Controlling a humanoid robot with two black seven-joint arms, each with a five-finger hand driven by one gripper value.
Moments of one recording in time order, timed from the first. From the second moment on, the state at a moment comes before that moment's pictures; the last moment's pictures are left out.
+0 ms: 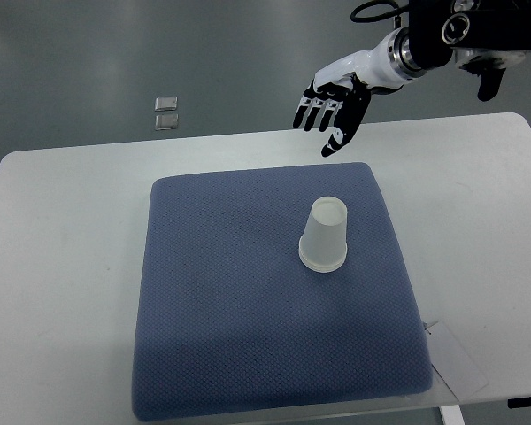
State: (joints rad) left arm -0.02 0.00 -0.06 -0.14 -0.04 0.06 -0.01; right arm 1.87 -0.45 -0.54 1.21 -0.25 0.30 -0.14
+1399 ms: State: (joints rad) left arm -0.02 0.00 -0.06 -0.14 -0.04 0.06 -0.01; right arm 0.69 -0.24 0.87 0.85 0.05 0.07 0.10
